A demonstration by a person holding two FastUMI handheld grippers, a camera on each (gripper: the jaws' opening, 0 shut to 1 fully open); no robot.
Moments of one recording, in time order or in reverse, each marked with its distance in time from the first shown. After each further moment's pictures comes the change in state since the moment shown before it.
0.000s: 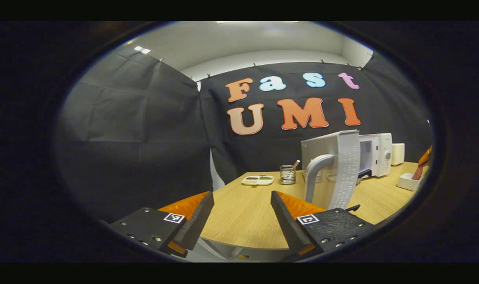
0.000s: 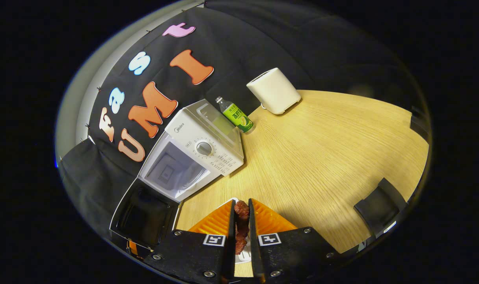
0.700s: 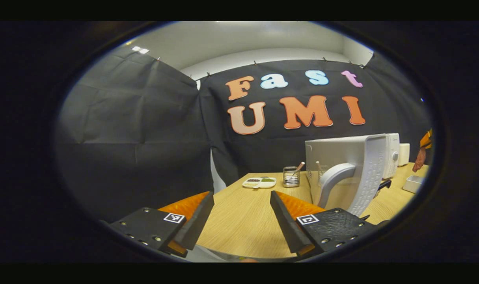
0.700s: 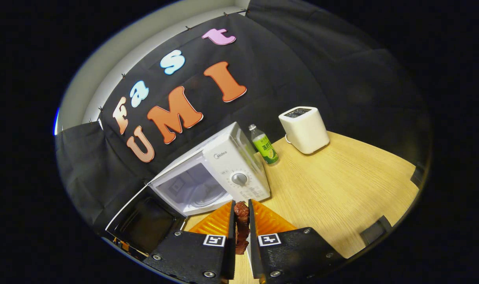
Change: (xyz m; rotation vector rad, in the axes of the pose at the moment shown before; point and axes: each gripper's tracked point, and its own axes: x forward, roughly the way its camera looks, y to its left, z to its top) left arm 0.035 -0.005 0.009 0.013 0.007 -0.002; right arm 0.008 0.103 0.066 -0.186 -0.171 0.059
